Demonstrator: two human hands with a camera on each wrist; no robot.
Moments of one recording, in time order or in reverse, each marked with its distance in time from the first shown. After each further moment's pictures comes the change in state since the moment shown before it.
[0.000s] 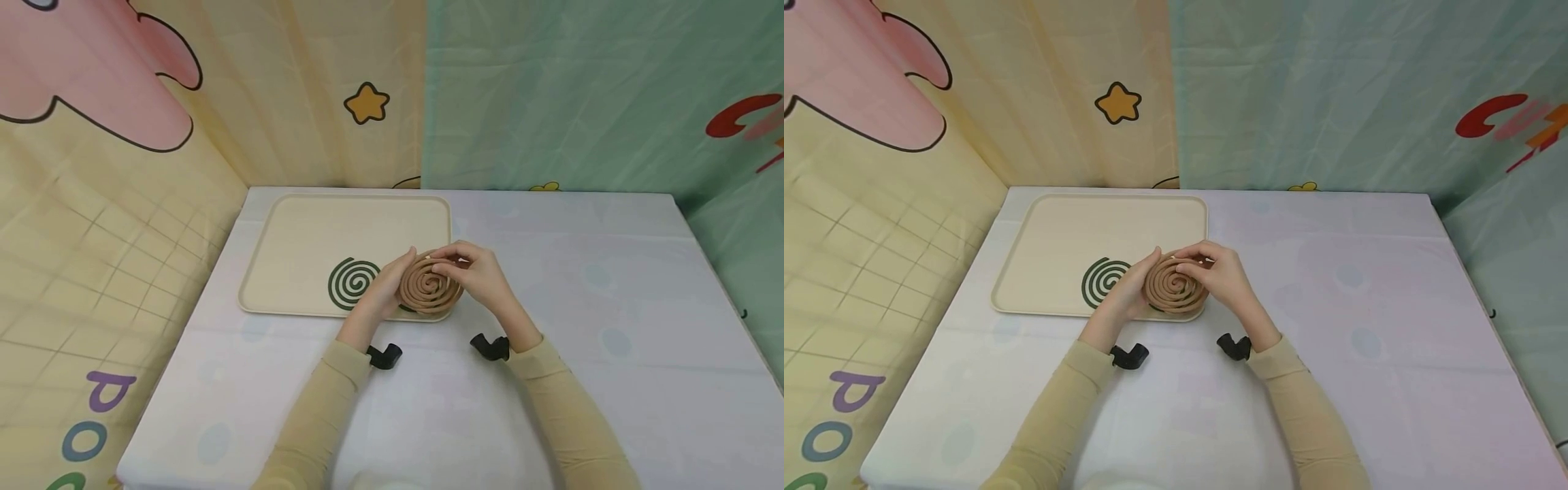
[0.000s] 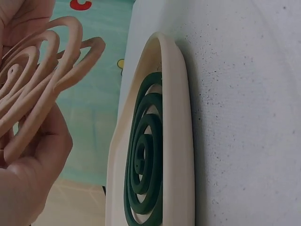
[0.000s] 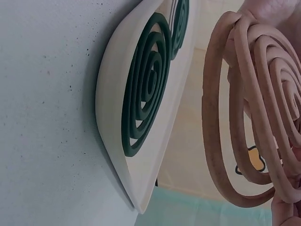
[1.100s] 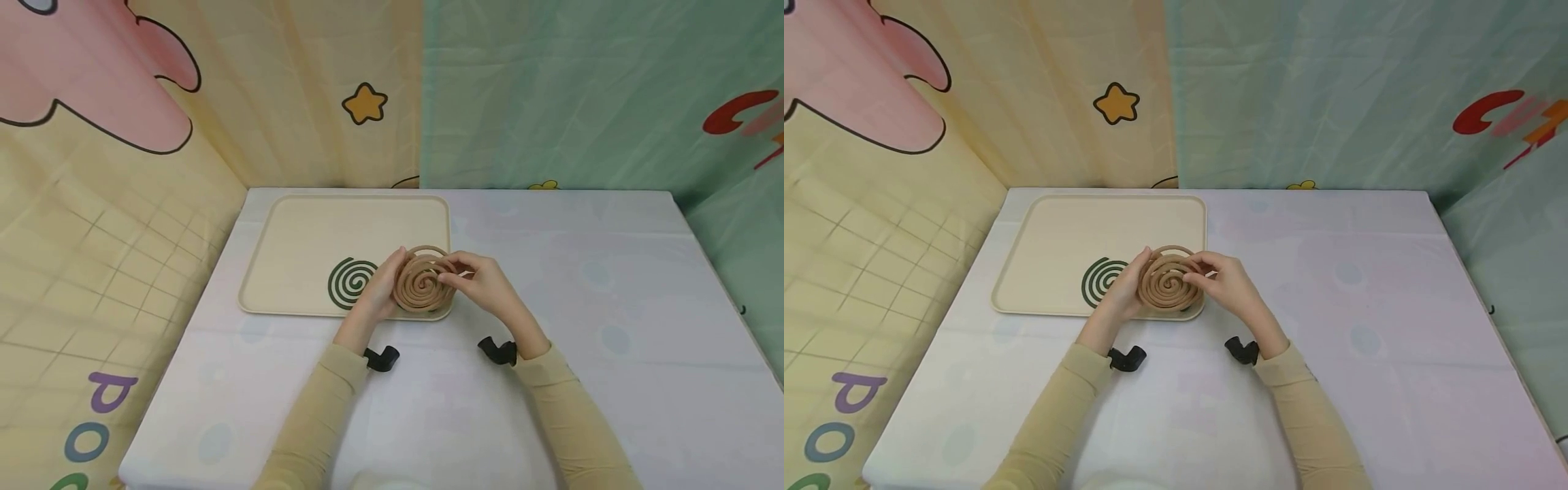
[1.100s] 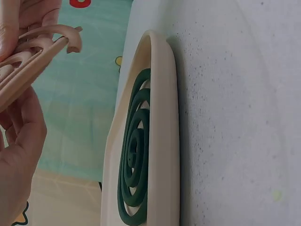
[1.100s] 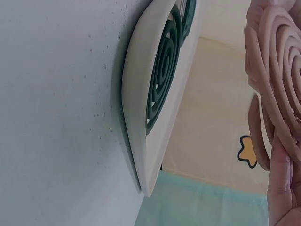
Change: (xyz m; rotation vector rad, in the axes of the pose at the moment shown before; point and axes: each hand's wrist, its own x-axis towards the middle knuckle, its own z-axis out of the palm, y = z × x) left_hand -0.003 -0.001 -0.001 -0.119 0.005 0.095; right_hand -0.014 0.008 -0.006 -0.194 -0.051 -0.013
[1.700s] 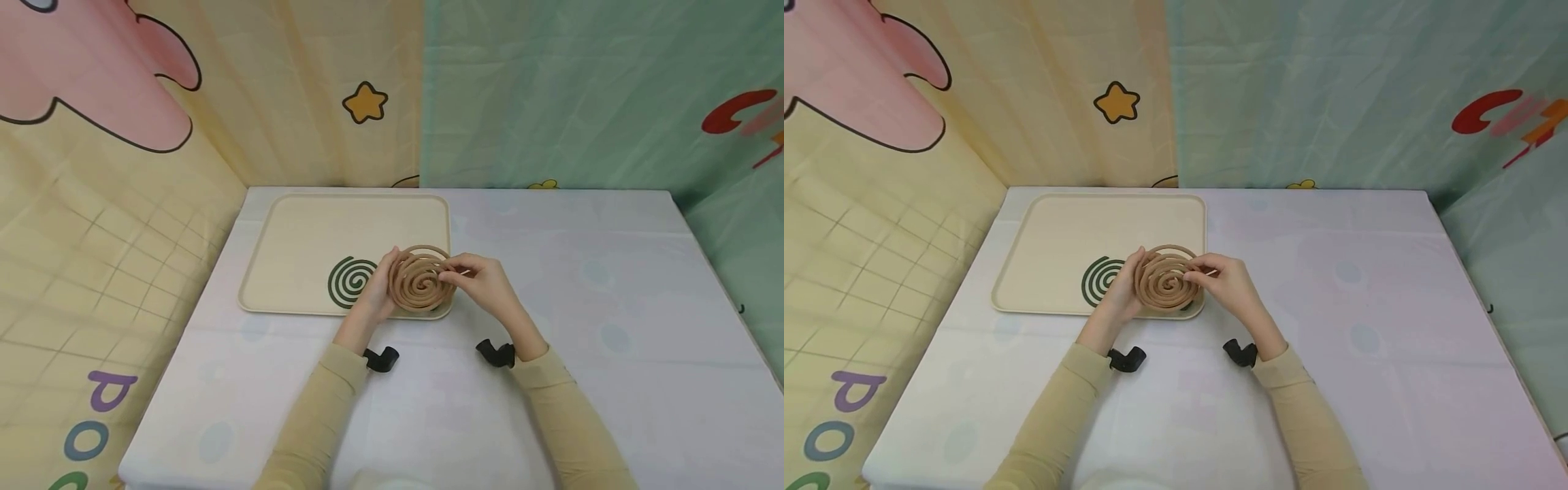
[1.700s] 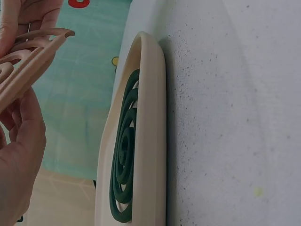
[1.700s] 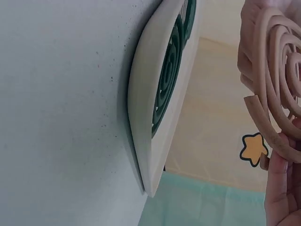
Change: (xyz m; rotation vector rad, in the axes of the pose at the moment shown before) left_hand -0.002 -0.006 -0.001 -0.149 0.034 -0.014; right_hand -0.003 0.005 0.005 0.007 0.063 0.005
